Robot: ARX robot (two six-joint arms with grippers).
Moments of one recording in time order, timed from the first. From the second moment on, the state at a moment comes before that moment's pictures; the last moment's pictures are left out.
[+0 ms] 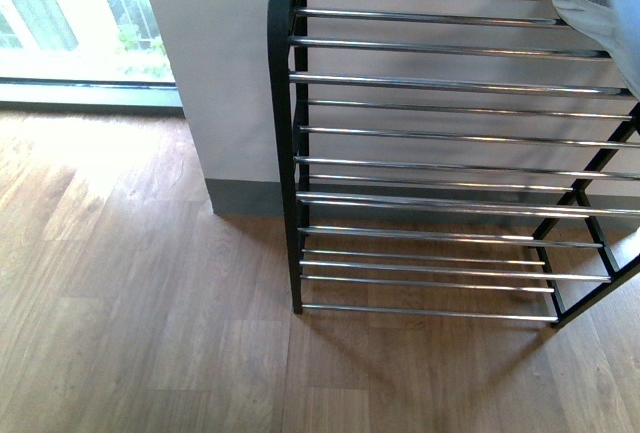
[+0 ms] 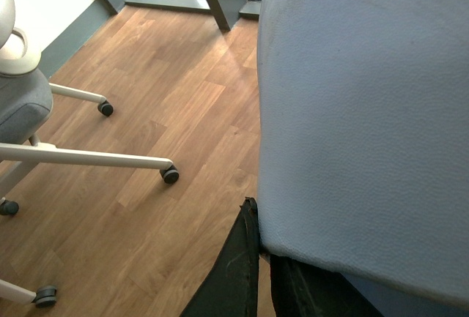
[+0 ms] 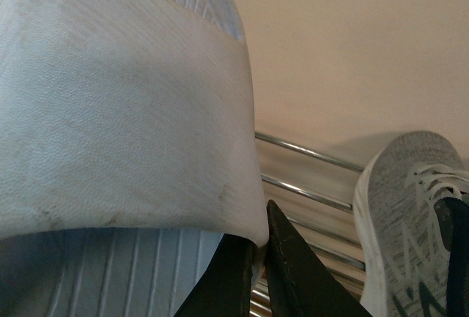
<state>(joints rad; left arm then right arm) -0.19 0.58 0.26 -0.24 -0.74 -0.08 0.20 1.28 0.70 0.37 -0.11 -0.10</state>
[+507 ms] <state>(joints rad) -0.19 0.58 0.26 -0.24 -0.74 -0.08 0.21 1.81 1.12 0.34 0.11 -0.40</state>
